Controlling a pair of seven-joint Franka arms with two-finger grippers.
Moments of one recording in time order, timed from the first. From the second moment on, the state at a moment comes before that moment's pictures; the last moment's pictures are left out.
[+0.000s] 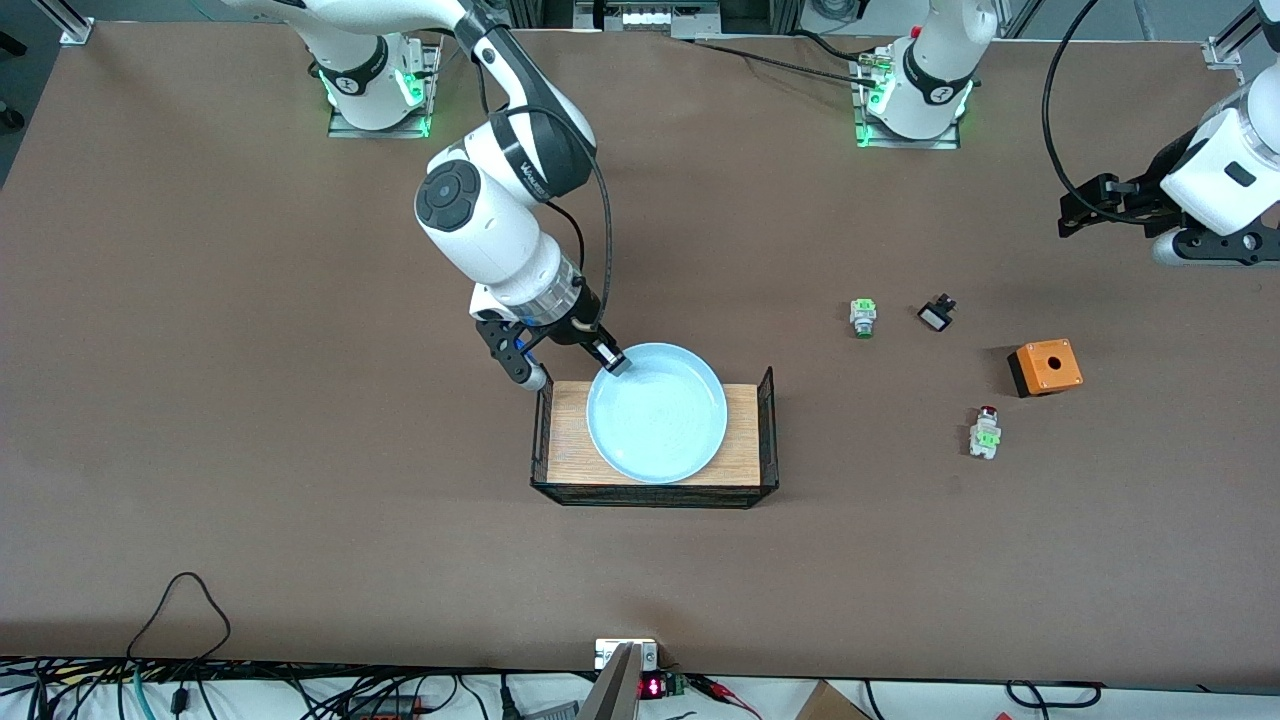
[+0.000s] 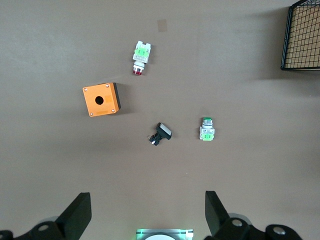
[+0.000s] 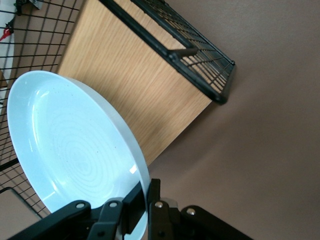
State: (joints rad) left arm 0.02 -0.04 -0.04 -1.70 0.01 1.52 -0.02; right arm 0.74 0.54 -0.12 -1.56 0.41 2.41 1.26
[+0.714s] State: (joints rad) left arm 0.02 -0.04 -0.04 -1.70 0.01 1.52 -0.02; right arm 0.75 0.55 -0.14 -1.59 0.40 2.41 1.21
